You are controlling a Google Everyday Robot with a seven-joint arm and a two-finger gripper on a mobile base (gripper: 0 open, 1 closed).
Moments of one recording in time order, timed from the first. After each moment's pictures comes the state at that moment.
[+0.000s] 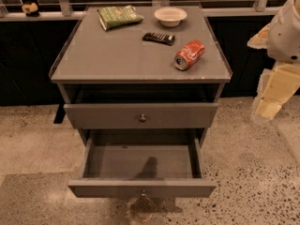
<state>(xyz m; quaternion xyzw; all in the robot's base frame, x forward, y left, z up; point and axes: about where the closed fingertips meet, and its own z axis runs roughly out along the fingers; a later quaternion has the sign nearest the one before) 0.438 -0.217 0.977 -0.60 0.78 -0.03 0.16</state>
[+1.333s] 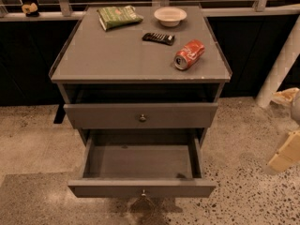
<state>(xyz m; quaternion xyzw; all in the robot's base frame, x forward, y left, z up) 0.391 -0.267 0.879 -0.52 0.83 0.04 0.20</state>
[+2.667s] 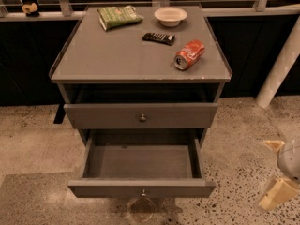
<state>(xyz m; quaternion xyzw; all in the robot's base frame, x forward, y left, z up) 0.365 -0.295 0.735 -0.50 0.84 0.10 0.19</state>
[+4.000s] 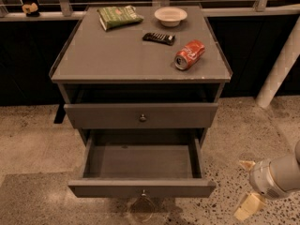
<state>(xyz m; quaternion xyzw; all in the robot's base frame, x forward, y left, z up) 0.371 -0.276 0.613 -0.50 0.83 0.16 0.19</state>
